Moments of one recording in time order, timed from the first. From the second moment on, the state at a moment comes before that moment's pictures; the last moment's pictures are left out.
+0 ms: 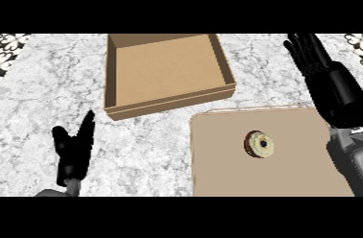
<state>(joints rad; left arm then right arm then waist) -0.02 0.33 -0.28 -1.39 0.34 0.43 0.14 -0.40 -0.50 0.19 -1.66 -0.31 -0.12 0.04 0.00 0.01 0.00</state>
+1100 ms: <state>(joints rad) 0.00 0.50 -0.27 -1.54 0.13 0.38 0.07 -0.14 -0.51 0.15 -1.61 -0.01 -0.39 0.05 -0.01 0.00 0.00</state>
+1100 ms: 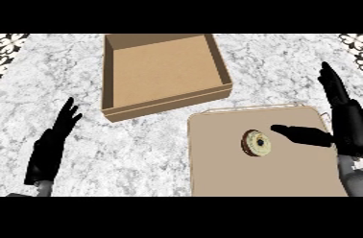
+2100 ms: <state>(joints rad) -0.02 0.45 -0.24 -1.51 0.09 0.33 0.06 -0.24 -0.73 0.41 -1.88 0.07 0.16 0.80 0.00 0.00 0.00</state>
